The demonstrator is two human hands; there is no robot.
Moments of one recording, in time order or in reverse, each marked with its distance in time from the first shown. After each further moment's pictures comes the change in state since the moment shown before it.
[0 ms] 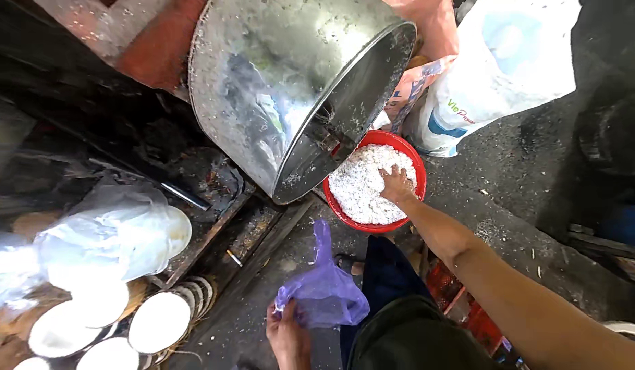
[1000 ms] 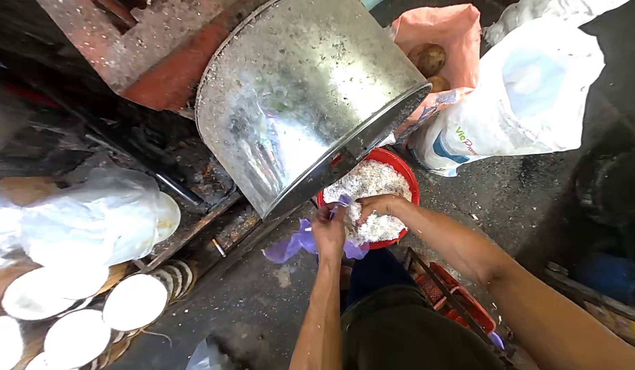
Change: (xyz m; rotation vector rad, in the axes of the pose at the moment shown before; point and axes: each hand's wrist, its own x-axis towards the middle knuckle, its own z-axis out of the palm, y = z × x) left_hand 0.005 0.060 0.253 0.338 -0.362 0.212; right_hand -0.027 -0.059 -0.120 0.576 -1.005 -0.358
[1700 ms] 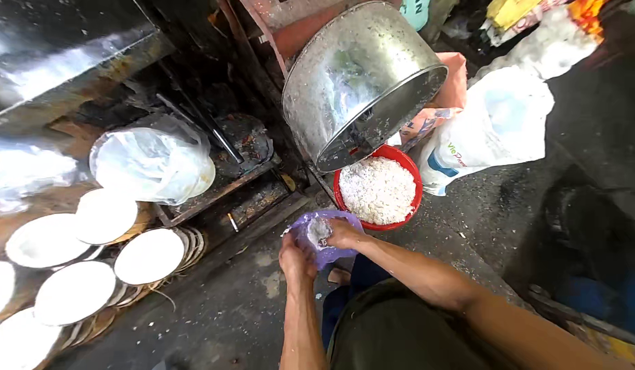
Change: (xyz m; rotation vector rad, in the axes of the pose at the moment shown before) left_hand -0.079 -0.083 -0.160 -0.680 0.241 -0.321; right_hand 0.066 0.003 0.218 -0.554 0.393 -0.098
